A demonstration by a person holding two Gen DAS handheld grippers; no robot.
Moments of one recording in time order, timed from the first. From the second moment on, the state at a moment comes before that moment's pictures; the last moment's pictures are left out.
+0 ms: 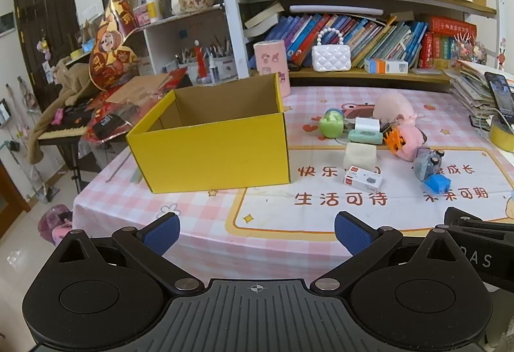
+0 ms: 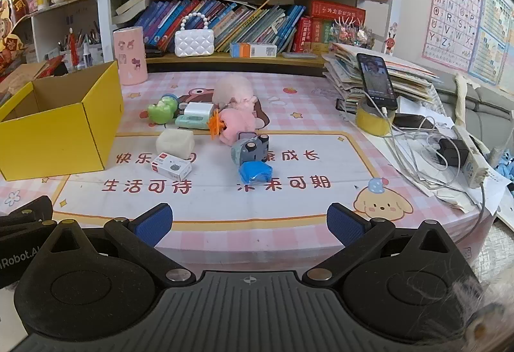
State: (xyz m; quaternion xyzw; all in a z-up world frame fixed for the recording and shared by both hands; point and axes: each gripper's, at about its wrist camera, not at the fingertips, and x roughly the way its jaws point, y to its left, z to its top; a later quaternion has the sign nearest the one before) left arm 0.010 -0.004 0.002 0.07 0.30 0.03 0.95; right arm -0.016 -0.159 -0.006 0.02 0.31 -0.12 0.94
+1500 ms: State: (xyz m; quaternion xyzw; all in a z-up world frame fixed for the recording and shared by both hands) left arm 0.113 -0.055 -0.023 -0.03 0.38 0.09 0.92; right arm 0.138 -0.244 -0.060 0.00 0.40 0.02 0.92
